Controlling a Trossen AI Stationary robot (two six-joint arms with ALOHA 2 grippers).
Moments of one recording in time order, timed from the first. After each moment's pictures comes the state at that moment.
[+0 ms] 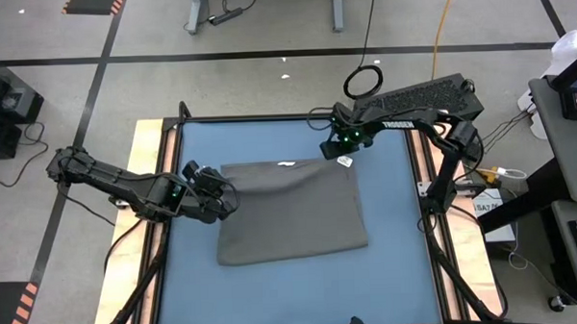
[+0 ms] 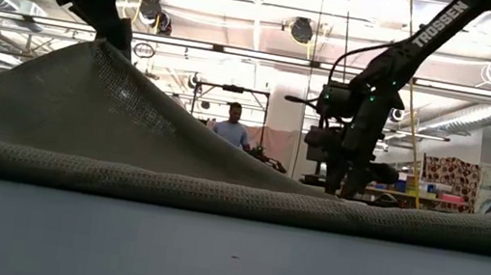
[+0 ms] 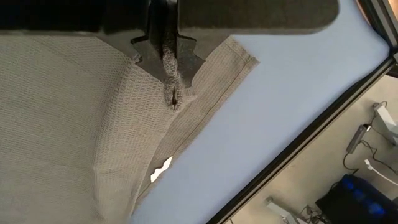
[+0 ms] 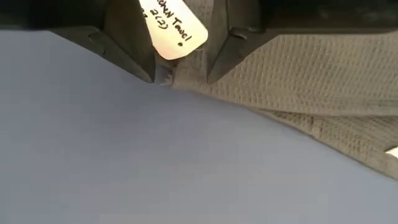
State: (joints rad) left arm -0.30 1.09 0.86 -0.90 -0.74 -0.74; right arm -0.67 1.81 1.08 -0.56 -0.18 0.54
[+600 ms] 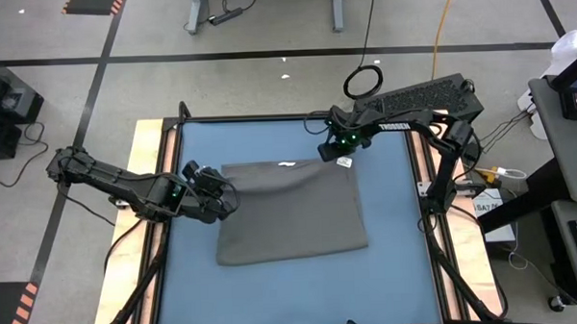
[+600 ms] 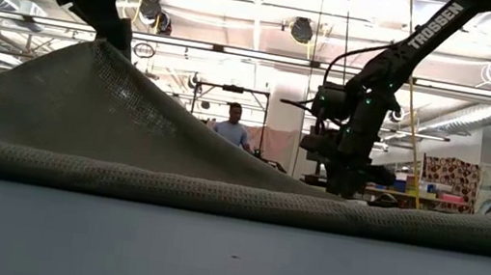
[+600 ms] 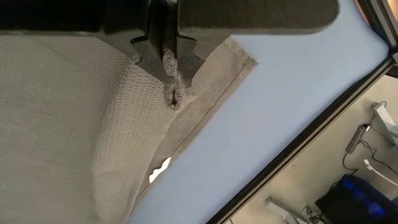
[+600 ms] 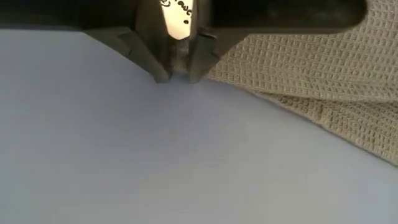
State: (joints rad) left arm -0.30 1.09 0.86 -0.90 -0.74 -0.74; right arm -0.64 1.85 1.08 -0.53 -0.13 0.56
